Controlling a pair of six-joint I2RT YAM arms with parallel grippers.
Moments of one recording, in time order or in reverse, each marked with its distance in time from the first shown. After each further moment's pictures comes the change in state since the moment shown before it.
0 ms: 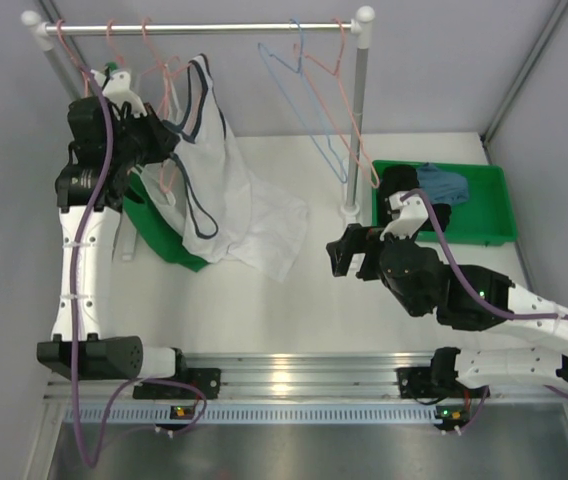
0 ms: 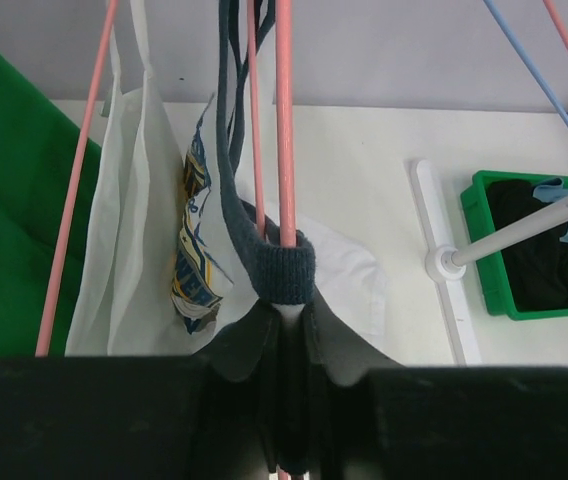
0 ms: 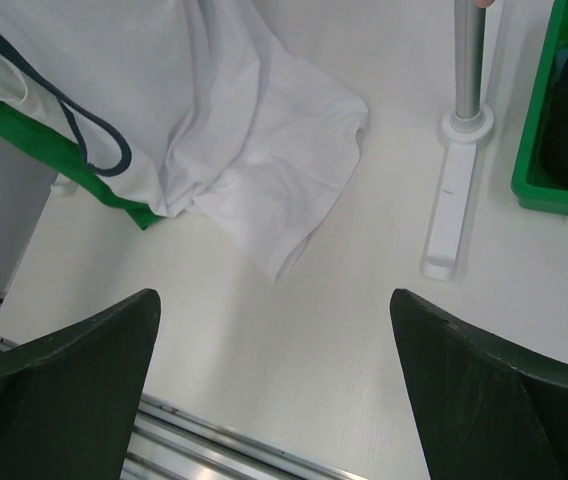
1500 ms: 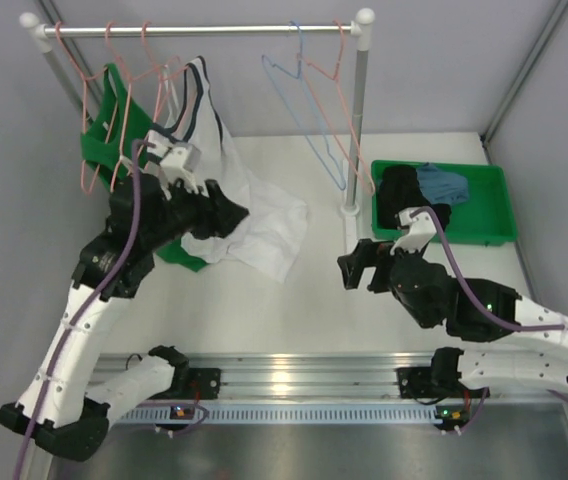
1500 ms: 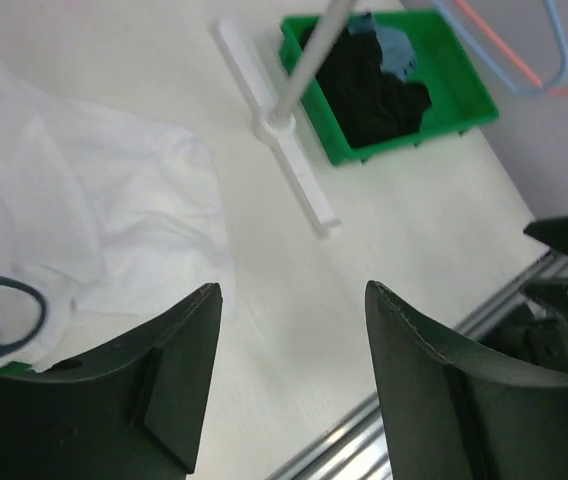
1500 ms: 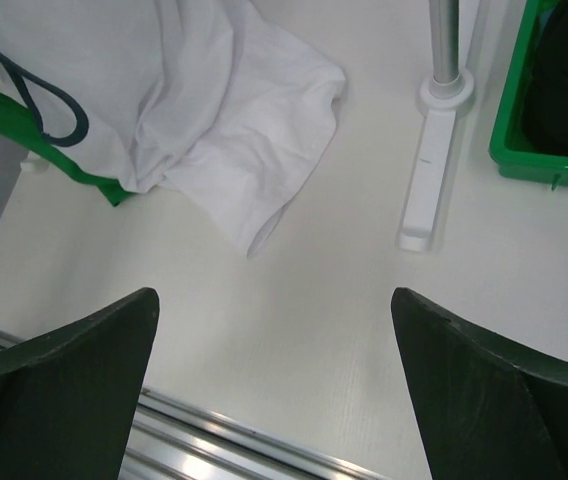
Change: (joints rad) left arm -0.369 -0.408 -0.392 0.020 -0.013 -0.119; right arm 0.000 -0.117 -0.152 0.006 -0.009 0.014
